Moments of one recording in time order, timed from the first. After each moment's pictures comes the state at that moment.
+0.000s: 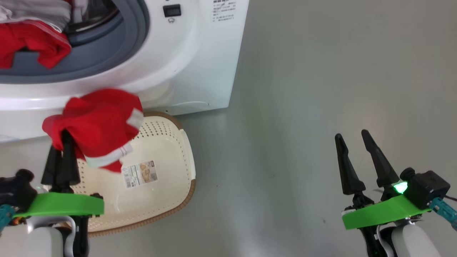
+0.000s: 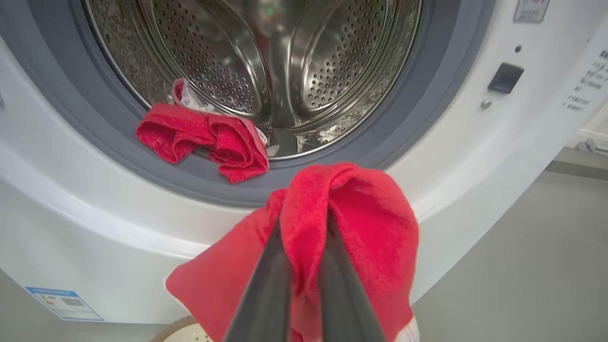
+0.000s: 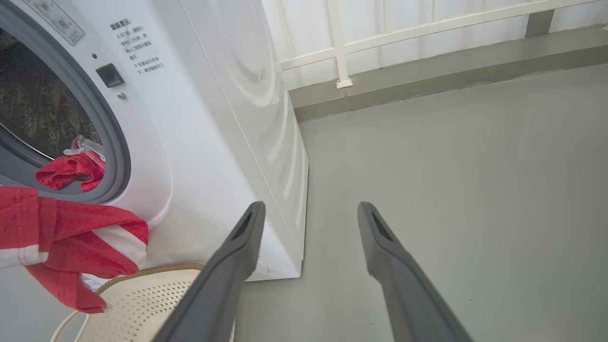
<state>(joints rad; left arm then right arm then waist) -0.33 0.06 0.19 0.24 -0.27 -0.13 -0.26 -0.11 -0.04 0.05 0.12 0.40 0.12 -0.26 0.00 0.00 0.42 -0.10</state>
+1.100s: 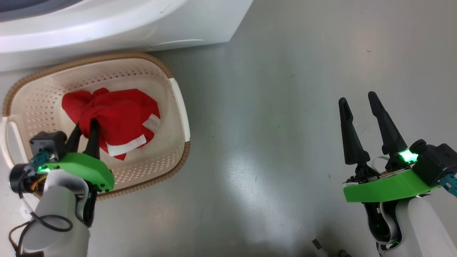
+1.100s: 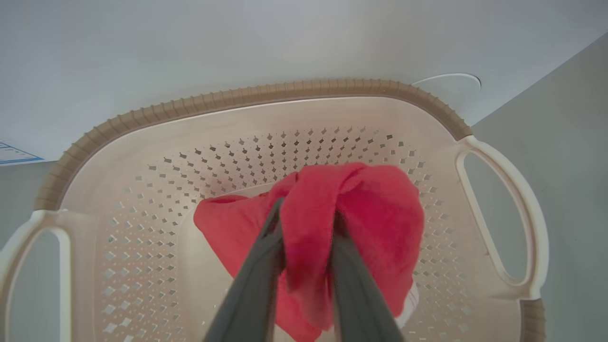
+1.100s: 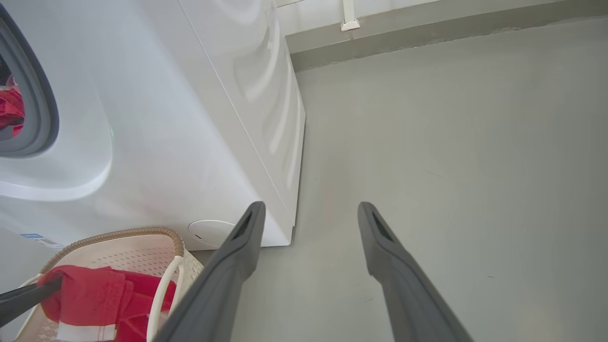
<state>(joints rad) -0.66 0.14 0.01 0.86 -0.20 -0.13 -0.26 -0.24 -0.04 0.05 0.06 0.37 0.12 -0.26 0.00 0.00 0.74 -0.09</state>
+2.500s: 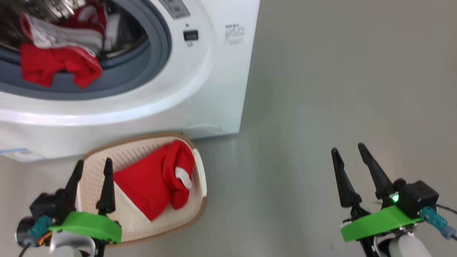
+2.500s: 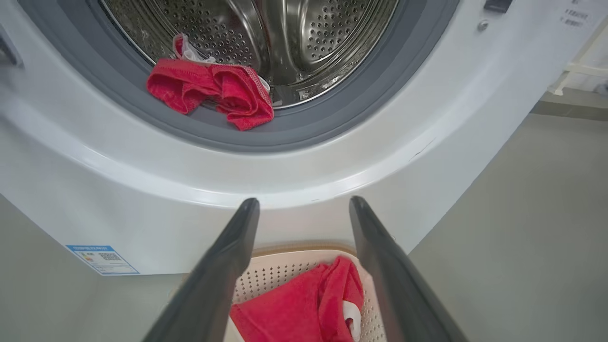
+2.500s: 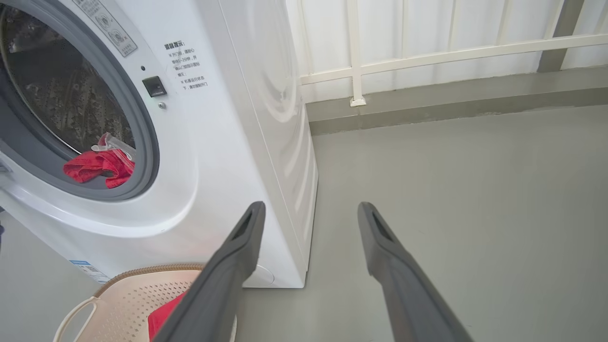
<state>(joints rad) -0.30 0.08 0.10 0.49 -0.22 -0.13 -0.26 -0.10 -0.04 0.05 0.16 0.33 0.12 -0.26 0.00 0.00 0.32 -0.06</state>
